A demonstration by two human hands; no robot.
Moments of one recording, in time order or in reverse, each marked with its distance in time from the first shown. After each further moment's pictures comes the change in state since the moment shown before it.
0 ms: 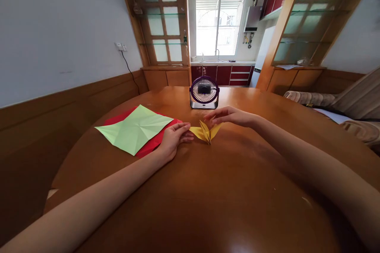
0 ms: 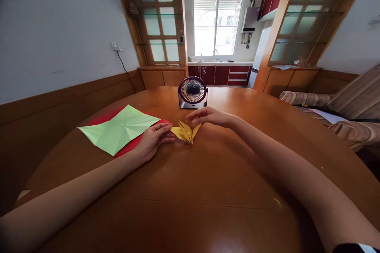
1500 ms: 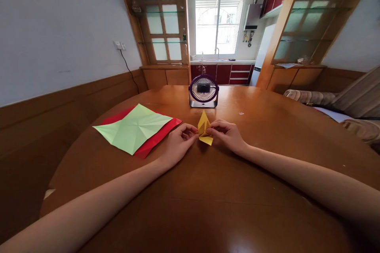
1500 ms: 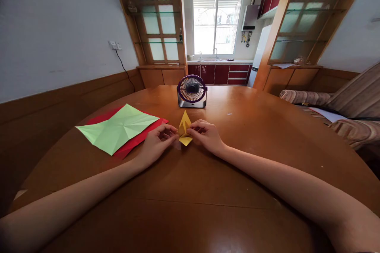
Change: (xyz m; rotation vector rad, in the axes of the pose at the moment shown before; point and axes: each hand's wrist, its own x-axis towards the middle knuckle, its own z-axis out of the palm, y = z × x) left_hand -0.015 -0.013 0.007 0.631 -0.100 0.457; right_hand -0.014 0.050 0.076 -0.083 0.649 -0.325
